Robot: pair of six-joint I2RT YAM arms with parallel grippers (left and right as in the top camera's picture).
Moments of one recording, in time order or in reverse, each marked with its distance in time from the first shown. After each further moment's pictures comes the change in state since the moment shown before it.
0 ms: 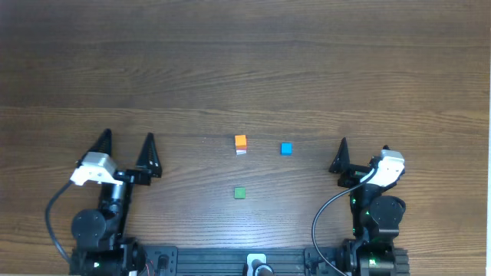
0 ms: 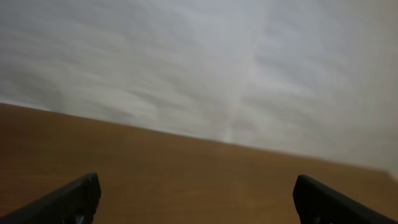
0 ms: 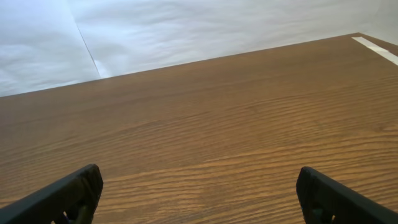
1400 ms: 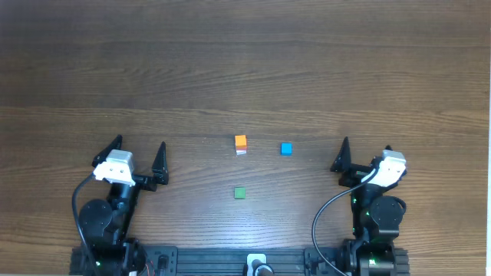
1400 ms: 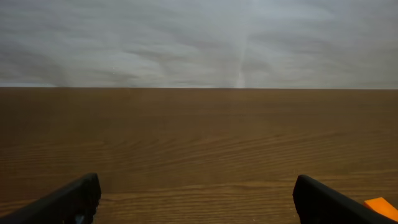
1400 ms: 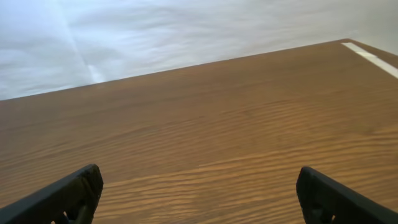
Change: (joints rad) left arm -0.024 -0.002 -0.014 -0.177 0.011 0.209; right arm 0.000 0.000 -0.002 0.017 0.029 -0.008
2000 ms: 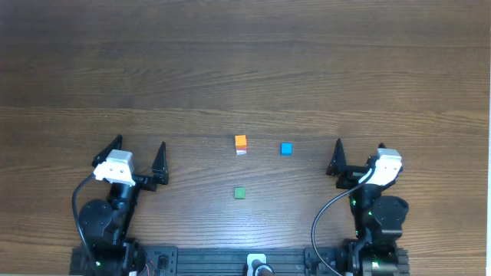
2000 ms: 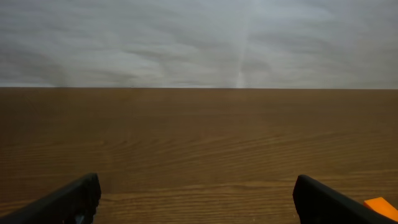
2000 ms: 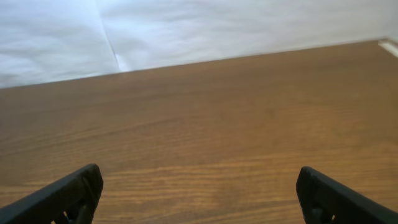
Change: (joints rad) left arm 0.000 0.000 0.000 0.000 0.000 0.000; right arm 0.000 0.000 0.077 -0.100 -0.112 -0.040
